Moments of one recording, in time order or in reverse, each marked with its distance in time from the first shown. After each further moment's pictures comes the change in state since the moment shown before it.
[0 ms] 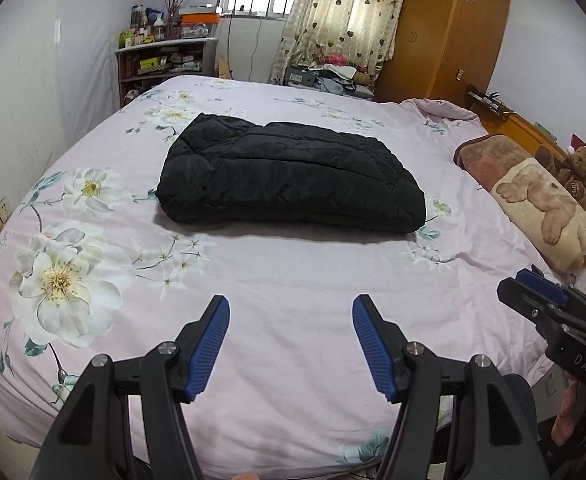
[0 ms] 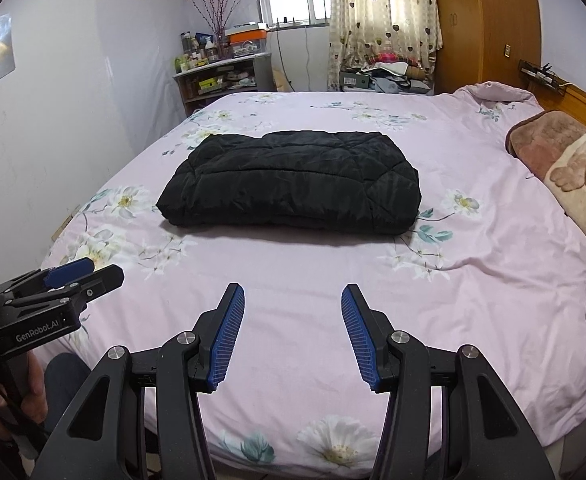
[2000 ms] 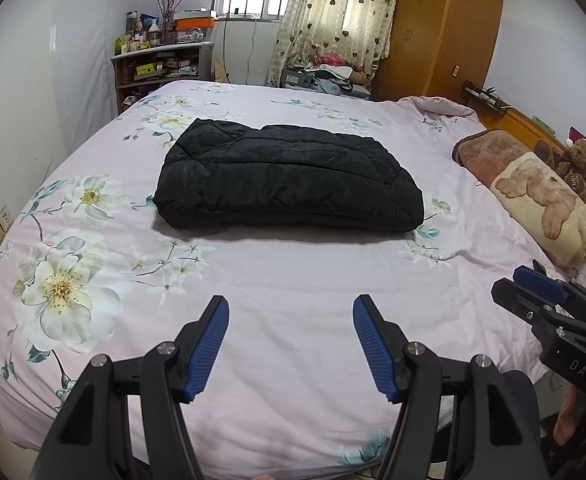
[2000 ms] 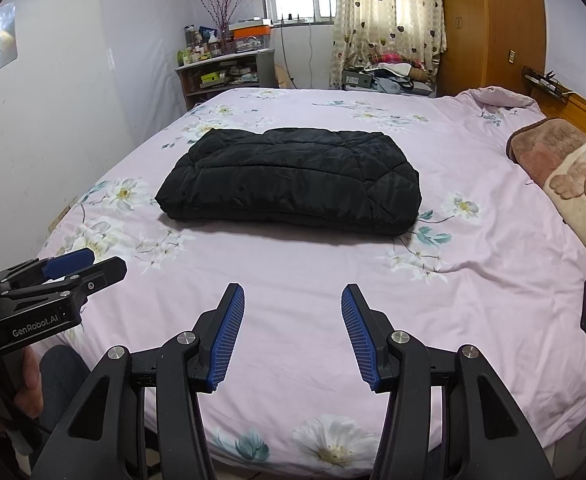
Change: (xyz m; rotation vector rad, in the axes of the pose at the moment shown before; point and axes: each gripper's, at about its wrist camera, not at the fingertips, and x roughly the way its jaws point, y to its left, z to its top) left arm -0.005 -0.013 0.002 0.026 -0.005 0.008; right arm -0.001 0.004 0.000 -0.021 0.005 -0.009
